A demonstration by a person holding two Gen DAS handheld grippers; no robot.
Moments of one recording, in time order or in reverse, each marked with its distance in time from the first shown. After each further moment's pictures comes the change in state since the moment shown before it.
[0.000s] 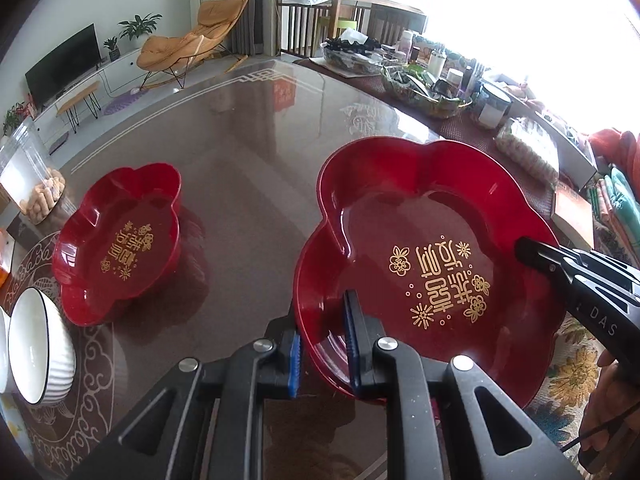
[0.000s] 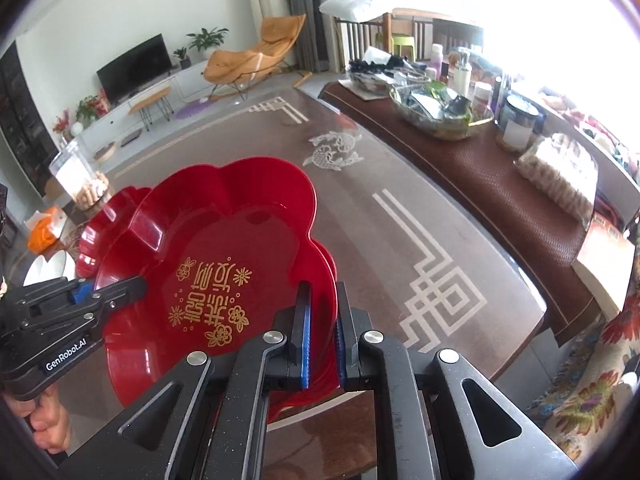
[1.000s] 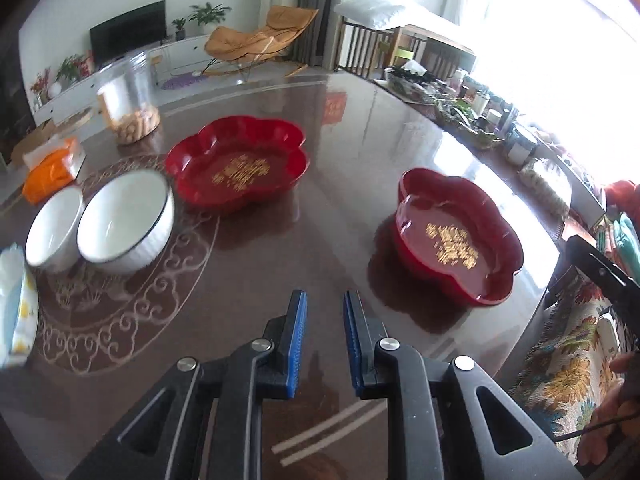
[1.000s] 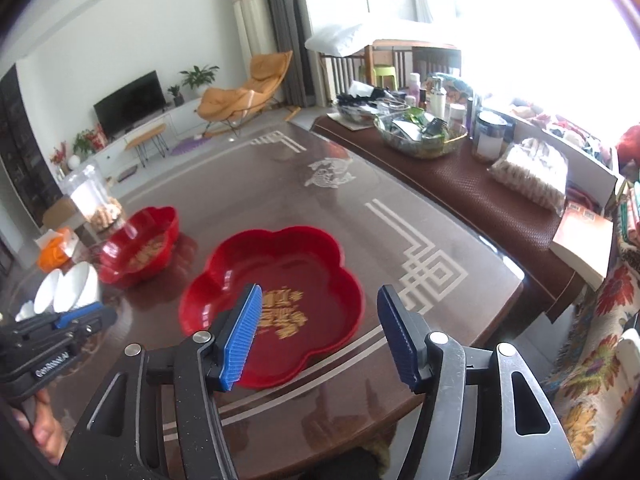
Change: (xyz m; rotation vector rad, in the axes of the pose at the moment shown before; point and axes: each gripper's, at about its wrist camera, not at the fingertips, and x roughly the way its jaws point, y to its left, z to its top) left arm -0.097 0.061 -0.114 -0.240 -0.074 0.081; right arm -0.090 0.042 -0.054 0.053 -0.186 0.013
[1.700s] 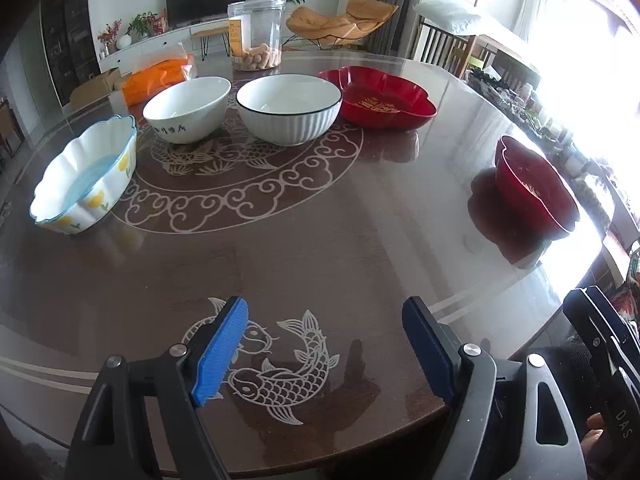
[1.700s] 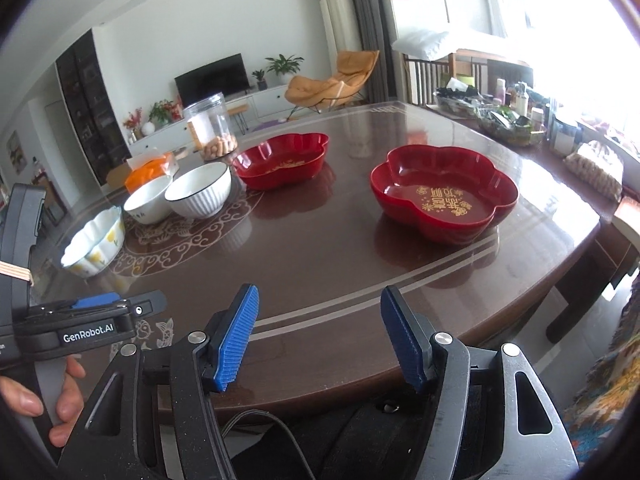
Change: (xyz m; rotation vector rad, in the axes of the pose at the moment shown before) left arm -0.044 0.088 -0.099 -0.150 0.022 0.144; right arm -0.030 0.107 -0.127 -0.149 -0.002 0.182
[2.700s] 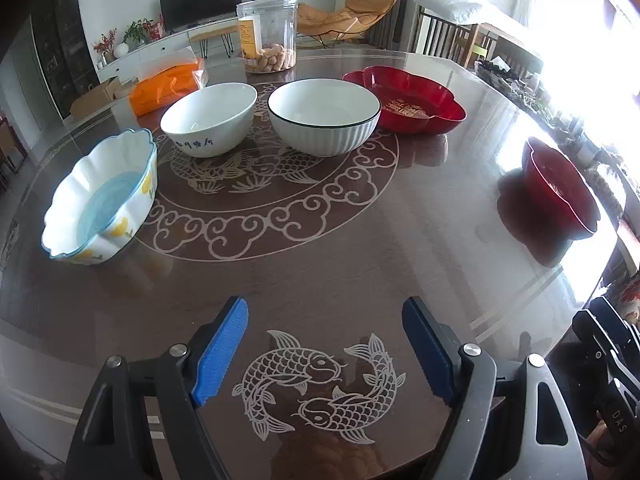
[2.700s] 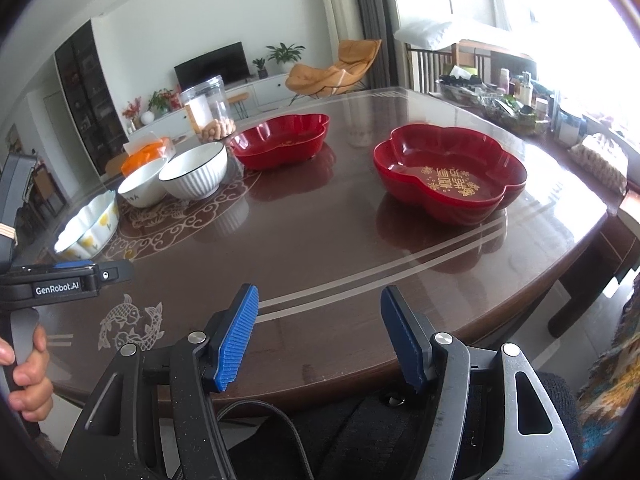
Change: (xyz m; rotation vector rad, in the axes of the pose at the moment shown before) left arm 0.007 0.042 0.026 0.052 0.011 0.038; right arm 0.021 0.005 -0.011 -0.025 0.047 0.003
